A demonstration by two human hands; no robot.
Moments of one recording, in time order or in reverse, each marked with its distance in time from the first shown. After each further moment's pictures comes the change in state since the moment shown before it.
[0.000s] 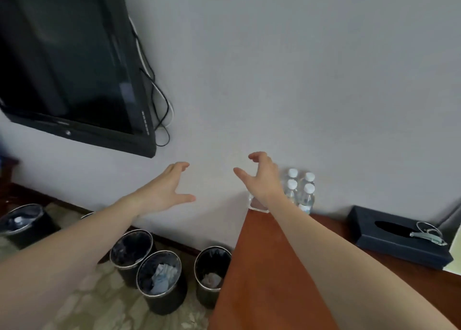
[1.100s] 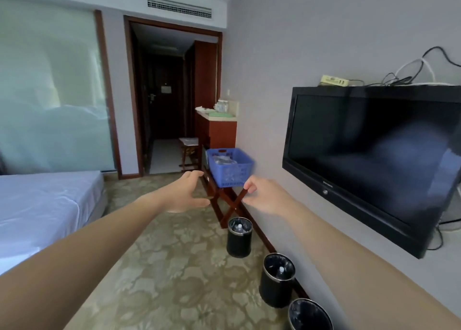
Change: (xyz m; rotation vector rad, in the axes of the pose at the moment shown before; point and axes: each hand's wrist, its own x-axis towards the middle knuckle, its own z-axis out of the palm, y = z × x) left_hand -0.473 -0.229 -0.302 0.210 0.524 -0.709; right_hand -0.178 -0.482 0.328 -0.137 -0.767 -0.931
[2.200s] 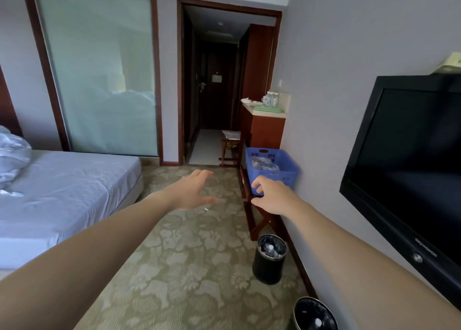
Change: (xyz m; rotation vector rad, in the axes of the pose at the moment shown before) left_hand 0.226 -0.110 0.023 0.092 0.066 -0.221; right_hand 0.292 0.080 0.056 -0.097 -0.197 -0.176
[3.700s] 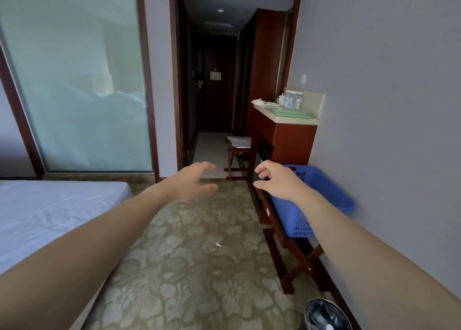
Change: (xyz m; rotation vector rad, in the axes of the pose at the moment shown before) left_hand 0.438 -0.335 -0.067 -0.071 0.046 0.060; right_hand 0.542 -0.031 0.041 0.280 0.095 0.016
